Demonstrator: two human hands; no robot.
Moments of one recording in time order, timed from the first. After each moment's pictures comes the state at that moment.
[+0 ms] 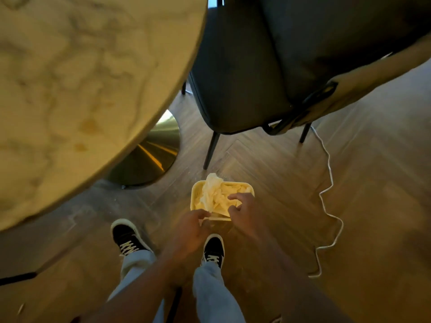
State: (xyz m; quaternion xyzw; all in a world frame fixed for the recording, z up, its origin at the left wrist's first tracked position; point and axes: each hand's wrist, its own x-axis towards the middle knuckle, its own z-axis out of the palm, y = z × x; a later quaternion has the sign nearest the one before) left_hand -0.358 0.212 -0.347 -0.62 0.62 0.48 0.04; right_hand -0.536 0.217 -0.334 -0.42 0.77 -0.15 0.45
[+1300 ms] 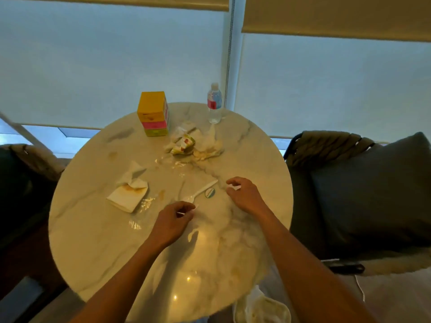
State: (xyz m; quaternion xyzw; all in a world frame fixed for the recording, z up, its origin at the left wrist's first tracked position) left_hand -0.150 -0.038 -0.001 -0.70 0.55 0.40 -0.24; right_hand -0.361 -0.121 -0.012 -0.61 0.65 -0.22 0.40
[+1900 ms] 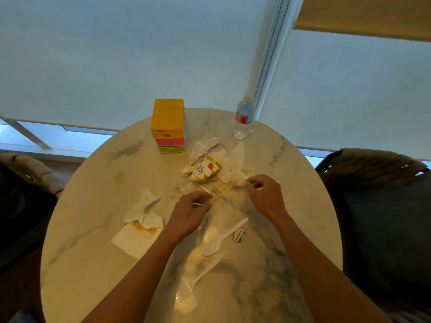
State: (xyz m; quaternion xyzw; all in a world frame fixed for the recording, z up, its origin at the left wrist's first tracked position) left_hand -0.098 -0.188 -0.015 -0.66 0.50 0.47 -0.30; right_hand -0.308 -0.253 -0.039 -0.59 0.68 -0.30 0.32
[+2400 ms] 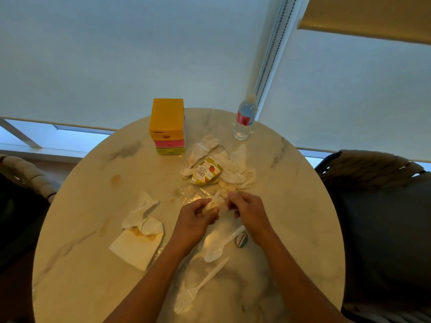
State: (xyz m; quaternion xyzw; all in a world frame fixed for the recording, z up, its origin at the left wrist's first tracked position) left_hand -0.107 -0.180 -0.020 -0.61 0.39 0.56 -0.41; right_hand -0.256 -0.213 -0.007 -0.45 0.62 -0.34 0.55
